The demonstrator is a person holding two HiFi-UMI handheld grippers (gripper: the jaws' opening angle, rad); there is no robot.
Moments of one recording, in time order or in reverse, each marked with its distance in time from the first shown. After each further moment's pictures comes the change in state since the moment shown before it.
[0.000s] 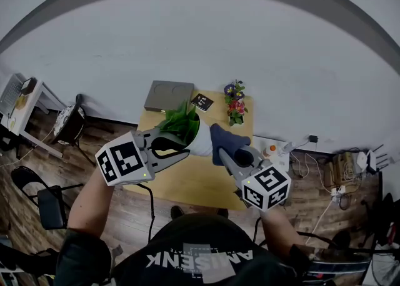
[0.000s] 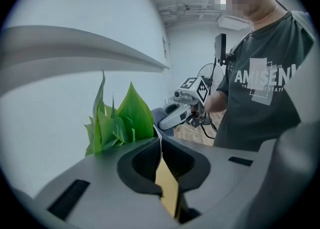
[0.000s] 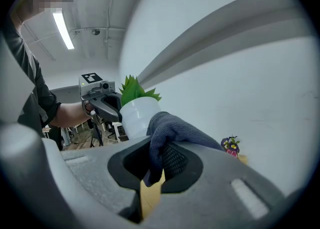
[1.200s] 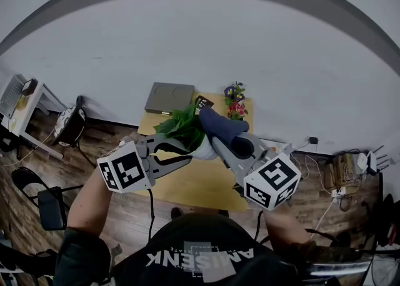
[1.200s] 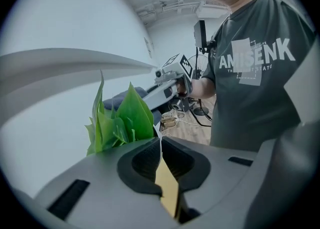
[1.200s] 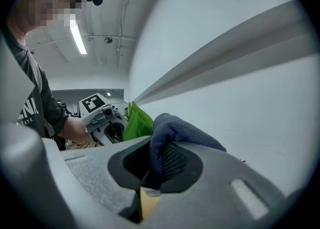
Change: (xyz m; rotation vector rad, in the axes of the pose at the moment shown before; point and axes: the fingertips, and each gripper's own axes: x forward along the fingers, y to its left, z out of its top) left arm 0.002 -0.017 0.008 0.217 -0.011 -0.023; right arm -0.002 0.028 0.077 -0.091 -0.115 0.087
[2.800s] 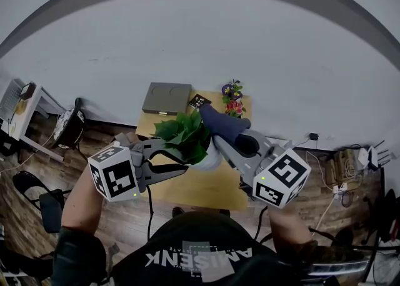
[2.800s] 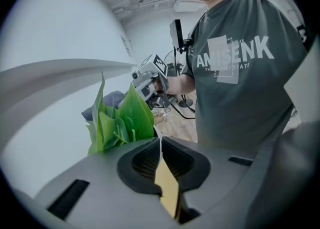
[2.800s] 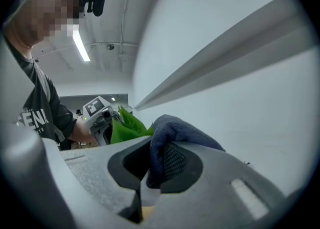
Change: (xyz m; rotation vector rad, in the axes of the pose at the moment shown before) left arm -0.005 -0.021 0.012 0.214 0.067 -0.133; right arm -0.017 -0.004 0.014 0.021 -0.044 0.074
